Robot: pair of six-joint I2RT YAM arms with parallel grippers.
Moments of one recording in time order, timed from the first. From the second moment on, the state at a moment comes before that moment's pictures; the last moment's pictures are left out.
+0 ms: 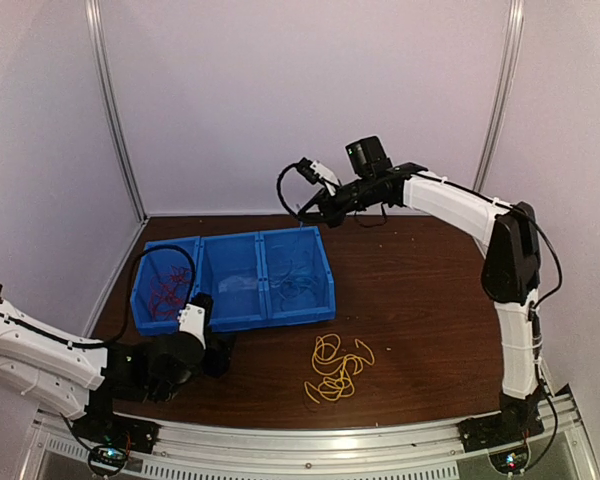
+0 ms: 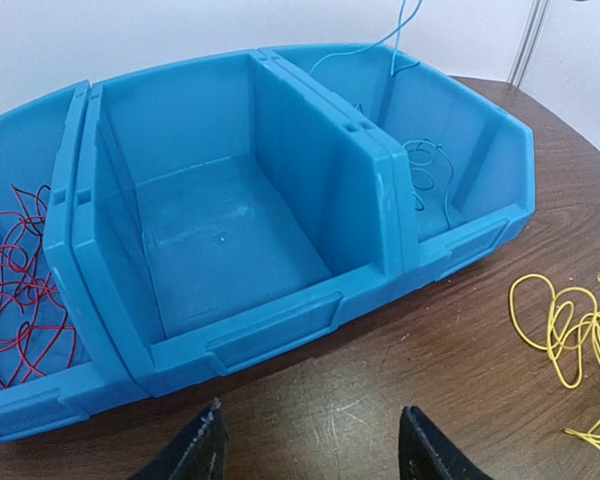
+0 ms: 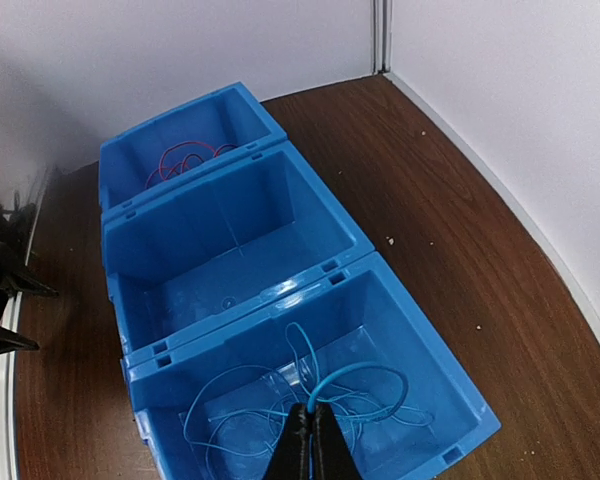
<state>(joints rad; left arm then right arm) -1.27 1.14 0.33 0.22 -0.80 -0.57 0.56 2.15 2.04 -0.51 -0.63 -0.30</state>
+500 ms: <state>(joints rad) -1.27 1.19 0.34 0.22 -0.80 -0.58 0.65 2.28 2.03 -0.56 -0.44 -0.31</state>
